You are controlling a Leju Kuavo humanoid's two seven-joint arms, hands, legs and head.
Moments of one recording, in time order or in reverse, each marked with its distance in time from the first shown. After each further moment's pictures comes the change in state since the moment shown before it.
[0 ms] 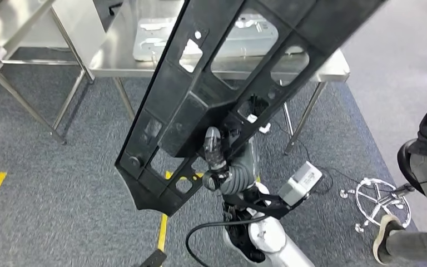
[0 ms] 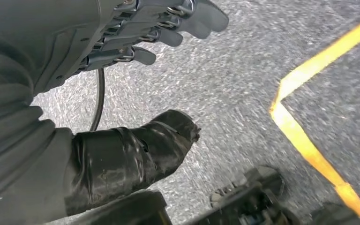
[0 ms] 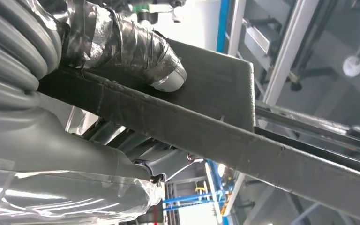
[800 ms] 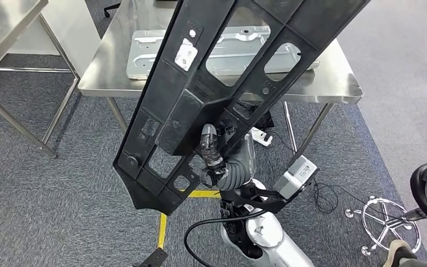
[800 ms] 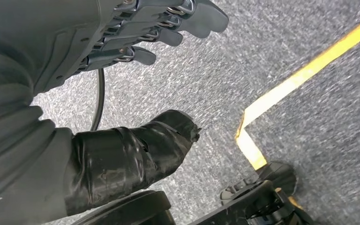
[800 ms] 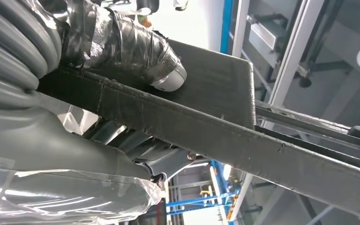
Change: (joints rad) left arm -0.001 0.000 -0.001 0.000 -0.004 -0.002 0.008; right arm -0.016 0.011 0.001 0.036 -0.021 0.022 -0.001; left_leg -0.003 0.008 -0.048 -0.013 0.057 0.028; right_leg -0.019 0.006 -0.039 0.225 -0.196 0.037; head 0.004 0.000
